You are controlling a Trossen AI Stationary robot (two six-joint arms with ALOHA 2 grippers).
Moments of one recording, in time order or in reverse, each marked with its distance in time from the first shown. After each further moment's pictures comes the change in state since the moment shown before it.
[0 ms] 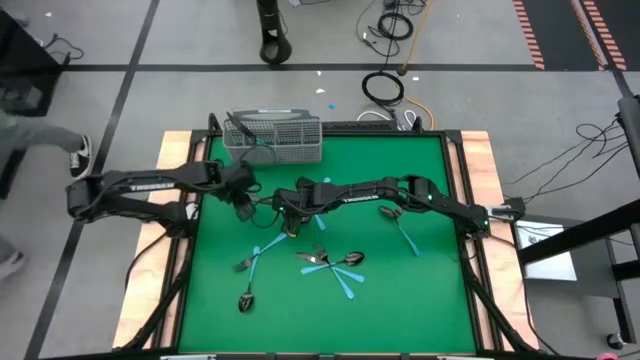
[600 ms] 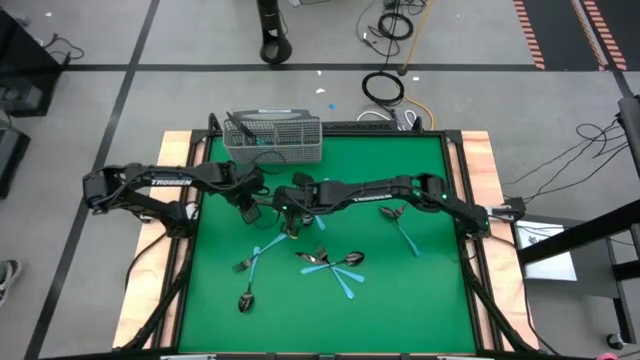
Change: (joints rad) left arm 0.007 0.154 0.000 0.077 0.047 0.037; right arm 0.039 -0.163 -0.064 0.071 0.059 -0.108
